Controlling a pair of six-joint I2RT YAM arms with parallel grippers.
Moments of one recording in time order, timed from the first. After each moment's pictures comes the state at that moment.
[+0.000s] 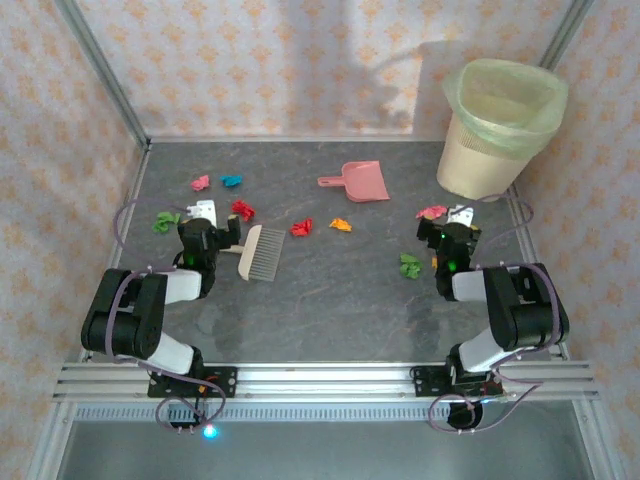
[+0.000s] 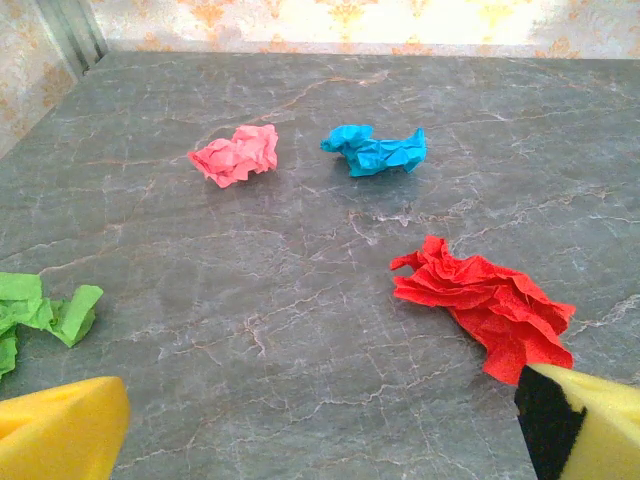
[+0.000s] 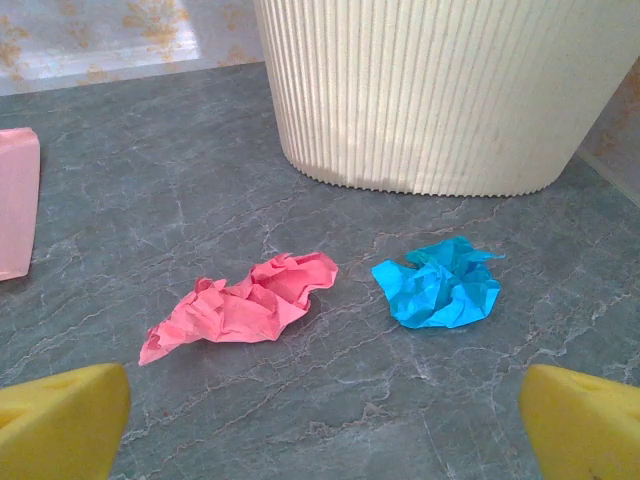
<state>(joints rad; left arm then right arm) -0.04 1.49 0.42 0.66 -0.23 -0.07 0.08 1.53 0.38 0.77 0.29 0.14</state>
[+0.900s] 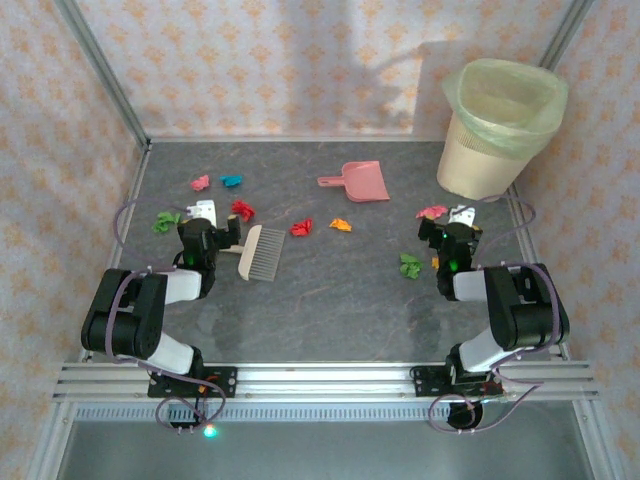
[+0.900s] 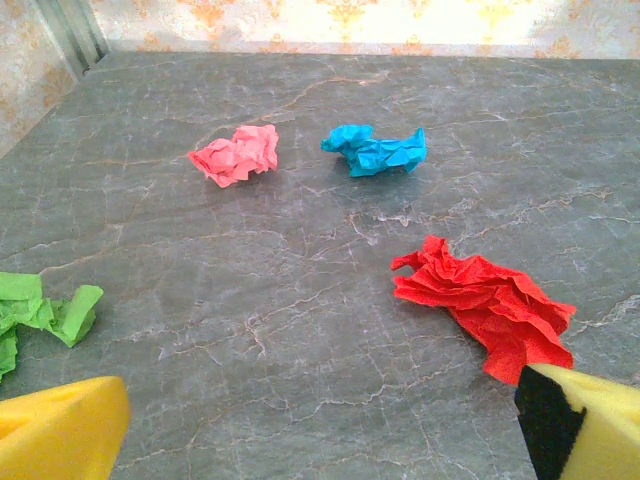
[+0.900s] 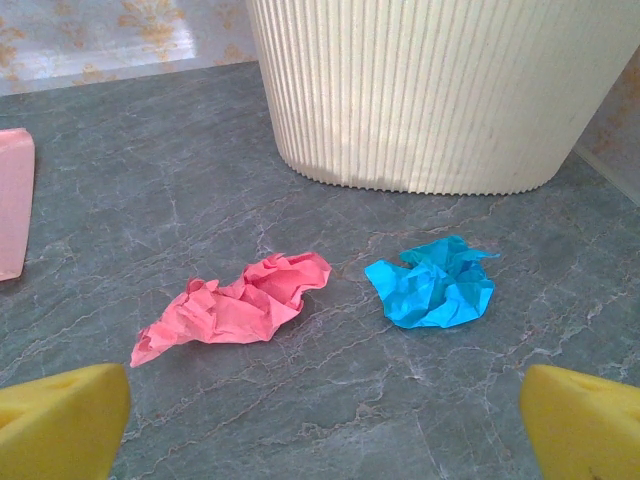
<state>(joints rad) -0.04 1.49 0.42 0.66 -0.23 -0.07 0.06 1.53 0.38 0.77 0.27 0.14</state>
